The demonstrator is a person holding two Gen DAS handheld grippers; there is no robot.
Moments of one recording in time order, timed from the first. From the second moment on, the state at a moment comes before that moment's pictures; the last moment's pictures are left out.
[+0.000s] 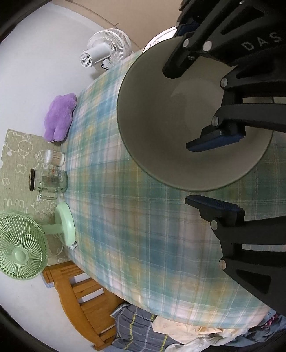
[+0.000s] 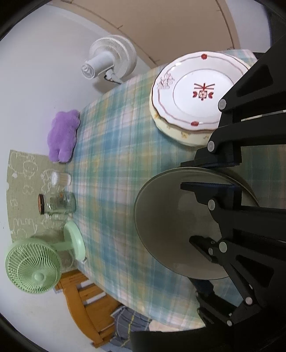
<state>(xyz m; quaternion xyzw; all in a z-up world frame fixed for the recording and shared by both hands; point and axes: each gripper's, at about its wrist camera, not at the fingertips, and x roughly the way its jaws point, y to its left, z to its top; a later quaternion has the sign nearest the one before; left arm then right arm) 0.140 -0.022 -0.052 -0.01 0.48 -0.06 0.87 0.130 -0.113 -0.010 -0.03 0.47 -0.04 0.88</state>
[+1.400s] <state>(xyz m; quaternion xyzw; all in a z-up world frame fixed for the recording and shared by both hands) 0.153 -0.034 -0.041 0.00 0.52 -0.07 0.85 0.172 -0.166 -0.057 0.13 0.56 0.08 0.81</state>
